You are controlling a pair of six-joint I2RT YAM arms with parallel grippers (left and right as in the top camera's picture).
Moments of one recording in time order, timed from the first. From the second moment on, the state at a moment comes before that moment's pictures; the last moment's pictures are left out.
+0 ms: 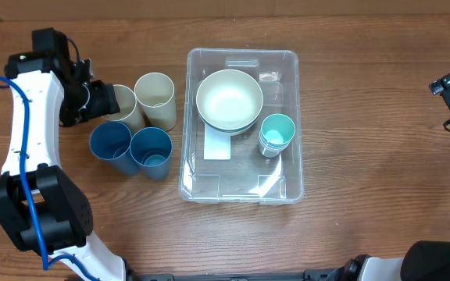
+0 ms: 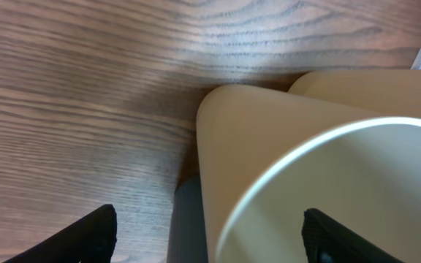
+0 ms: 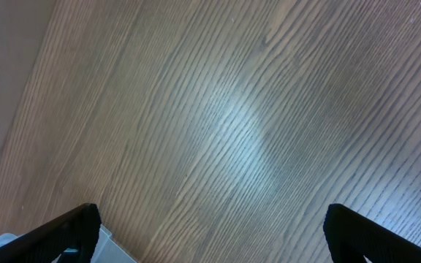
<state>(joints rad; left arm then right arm) 0.21 1.90 1.70 -1.22 0.15 -0.05 -0.48 1.56 1.71 -1.26 -0.02 0.62</state>
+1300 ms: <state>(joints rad) 0.20 1.90 1.85 -1.25 0.02 -0.13 -0.48 1.56 1.71 -1.26 -0.02 0.62</state>
